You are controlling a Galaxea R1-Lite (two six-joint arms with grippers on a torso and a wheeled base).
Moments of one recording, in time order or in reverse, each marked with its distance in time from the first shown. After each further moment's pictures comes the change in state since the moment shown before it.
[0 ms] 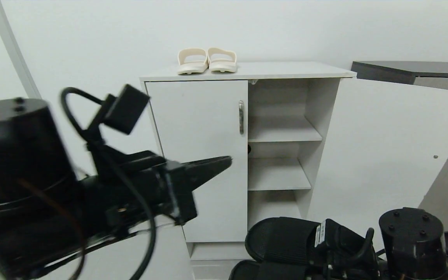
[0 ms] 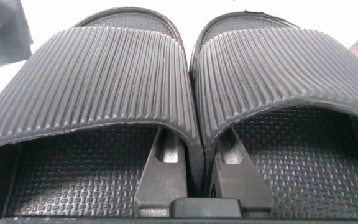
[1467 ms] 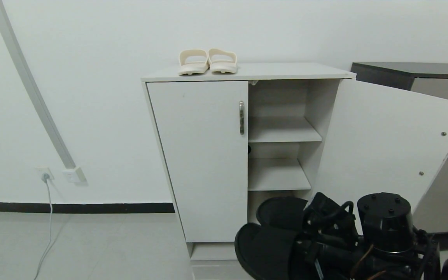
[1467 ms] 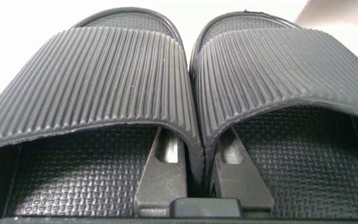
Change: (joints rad) left arm 0.742 -1.314 0.696 0.569 0.091 0.351; right arm -0.068 0.130 -0.093 -0.074 -0.181 0.100
